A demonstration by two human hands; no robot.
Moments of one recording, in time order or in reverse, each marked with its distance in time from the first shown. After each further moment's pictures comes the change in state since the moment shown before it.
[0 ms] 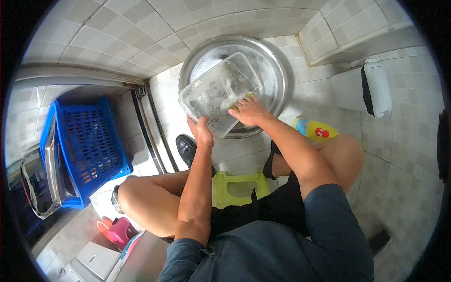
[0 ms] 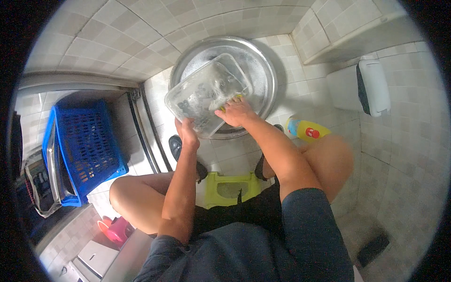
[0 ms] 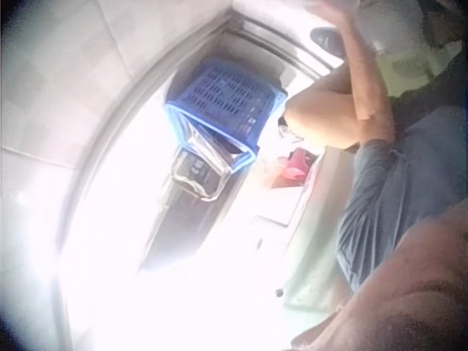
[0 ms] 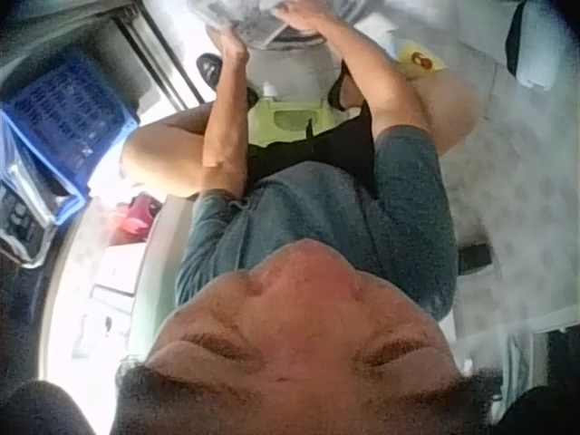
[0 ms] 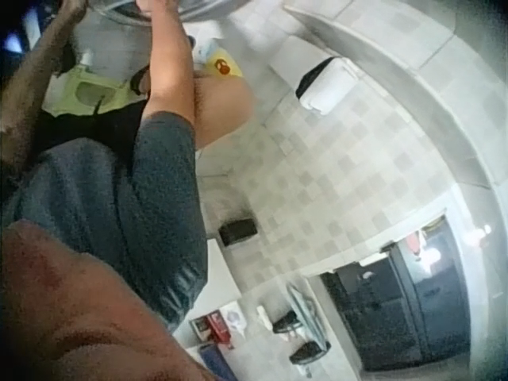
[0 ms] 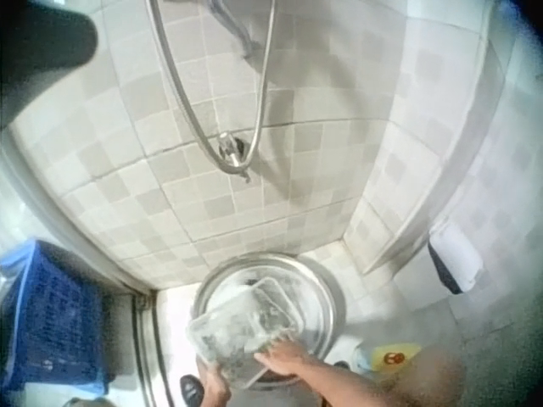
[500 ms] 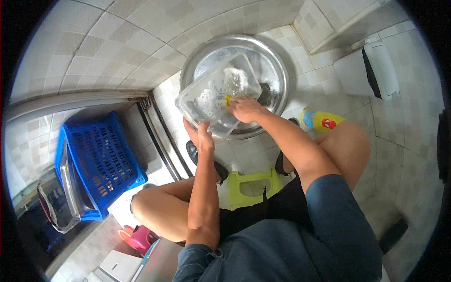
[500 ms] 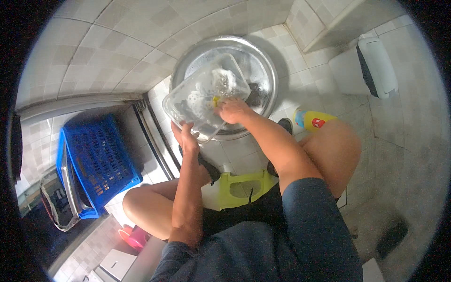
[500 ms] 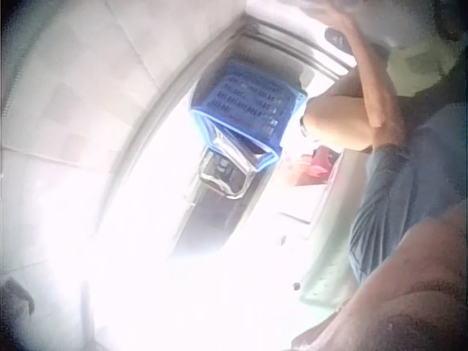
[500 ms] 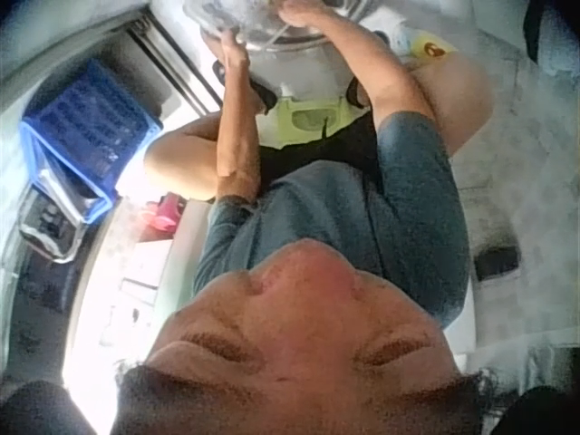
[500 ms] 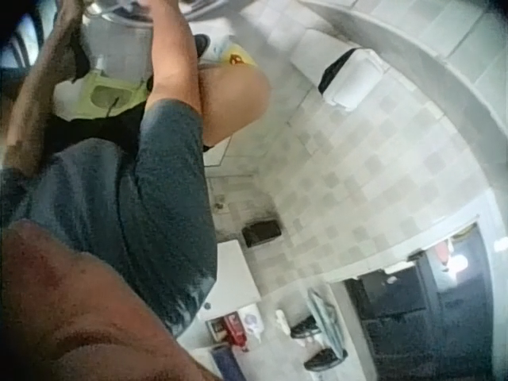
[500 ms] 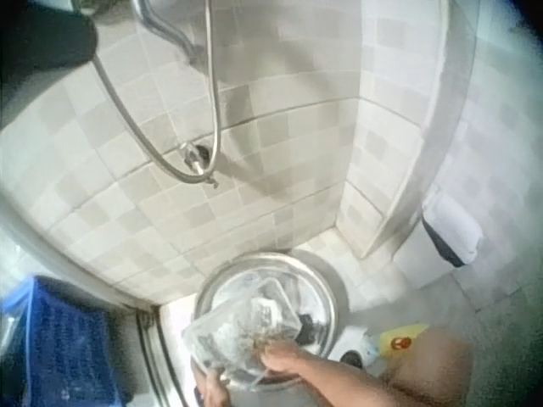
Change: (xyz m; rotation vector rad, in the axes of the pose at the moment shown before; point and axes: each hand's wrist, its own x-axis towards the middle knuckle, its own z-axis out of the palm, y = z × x) left_hand -0.005 0.031 -0.009 0.299 -0.009 0.149; right_hand 0.033 -0.001 0.028 0.143 0.056 -0.125
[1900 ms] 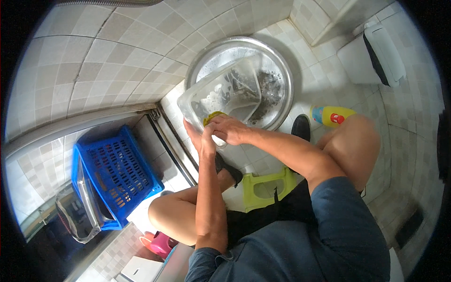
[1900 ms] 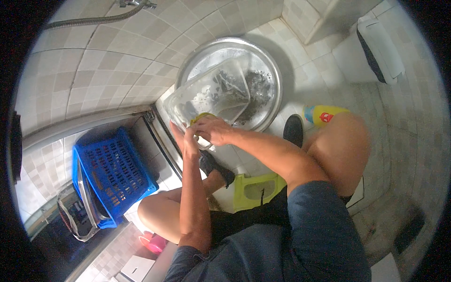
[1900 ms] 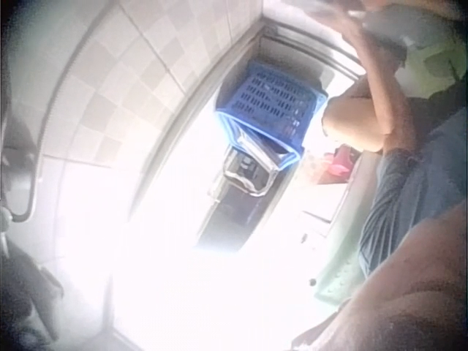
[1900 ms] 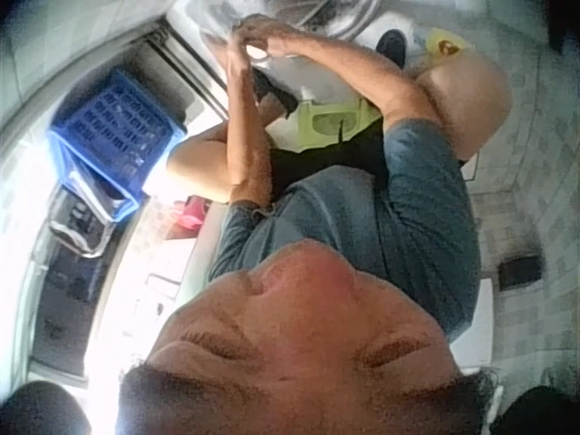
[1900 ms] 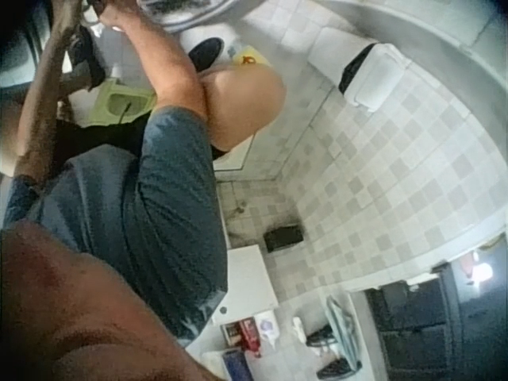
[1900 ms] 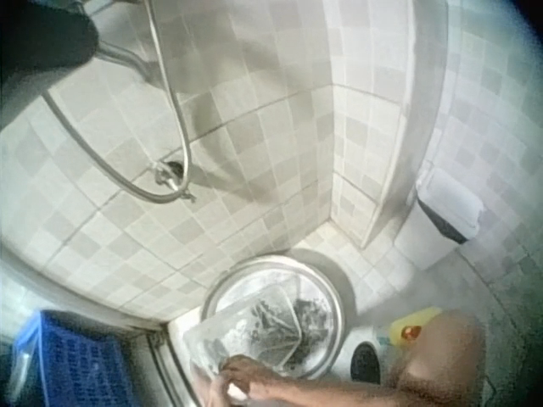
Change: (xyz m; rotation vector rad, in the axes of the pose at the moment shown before) left_hand 0.015 0.033 -0.005 0.076 -0.189 0.203; right_hand 0.001 -0.090 0.011 0.536 0.444 -0.315
